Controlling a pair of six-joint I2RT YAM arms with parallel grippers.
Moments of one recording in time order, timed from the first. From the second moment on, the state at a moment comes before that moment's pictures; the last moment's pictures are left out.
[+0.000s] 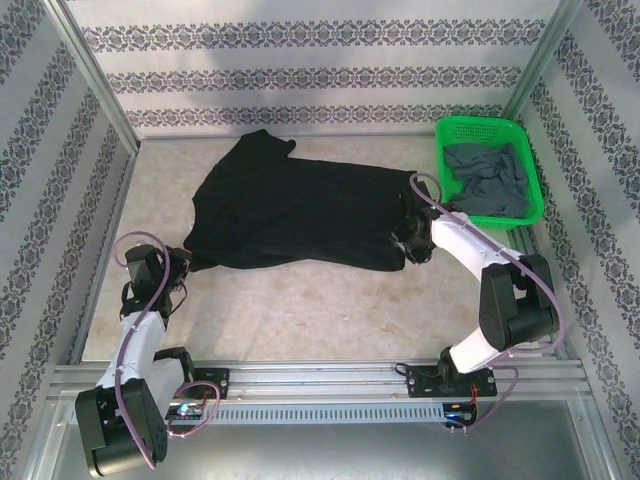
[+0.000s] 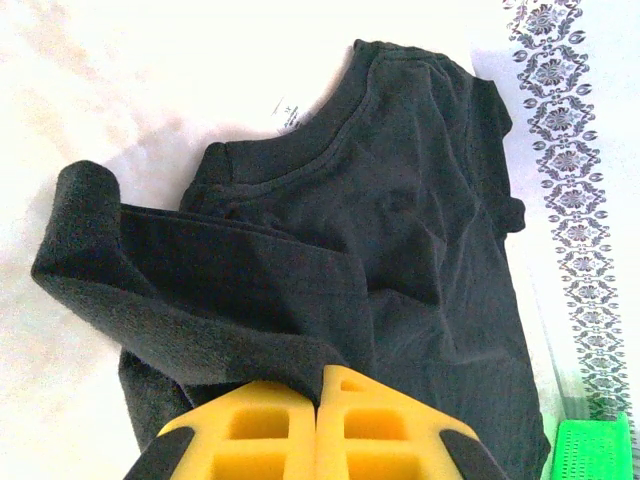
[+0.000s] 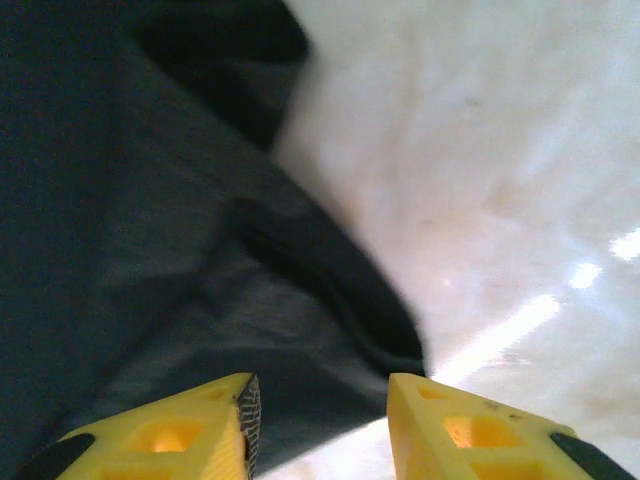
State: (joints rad) left arm 0.28 0.88 0.32 -0.03 0.26 -0.98; right arm 0.26 1.58 1.06 -0.74 0.01 1.15
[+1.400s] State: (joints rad) left arm 0.28 0.87 0.32 -0.03 0.26 -0.98; right arm 0.24 1.93 1.31 -0.85 -0.06 1.70
